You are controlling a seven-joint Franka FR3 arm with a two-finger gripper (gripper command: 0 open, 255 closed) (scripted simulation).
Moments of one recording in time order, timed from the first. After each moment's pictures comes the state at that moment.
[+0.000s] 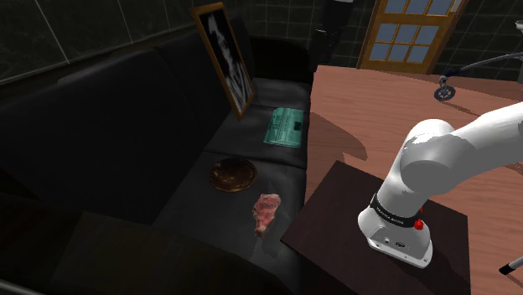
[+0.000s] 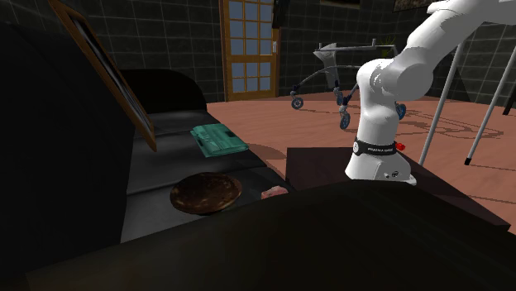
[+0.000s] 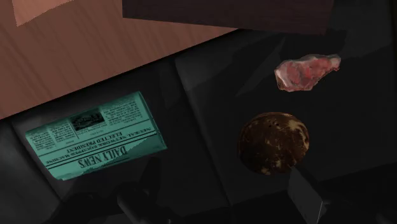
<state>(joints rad) 0.02 -0.77 -0.04 -2.28 -0.05 1.63 -0.04</state>
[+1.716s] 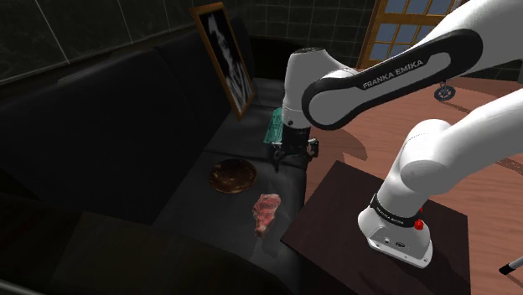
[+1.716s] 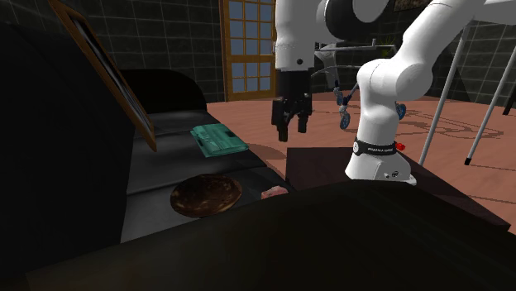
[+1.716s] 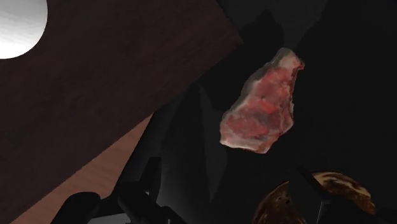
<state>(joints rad) 0.01 -0.63 0.40 -2.81 0.37 2.18 0.83</state>
